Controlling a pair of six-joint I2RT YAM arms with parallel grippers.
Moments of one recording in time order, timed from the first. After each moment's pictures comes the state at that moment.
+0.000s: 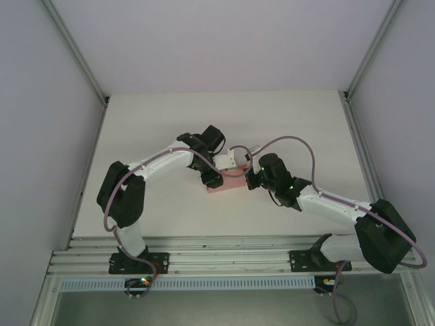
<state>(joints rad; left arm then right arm) -0.75 1.80 1.38 -0.89 0.21 0.56 0.64 1.29 0.63 0.08 0.09 0.13</state>
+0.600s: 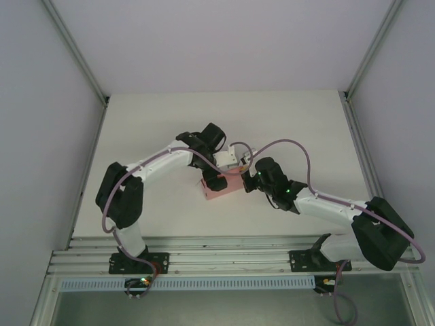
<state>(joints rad) -0.75 1.78 1.40 -0.85 0.19 0.52 0.69 1.31 0.61 0.14 0.12 0.11</state>
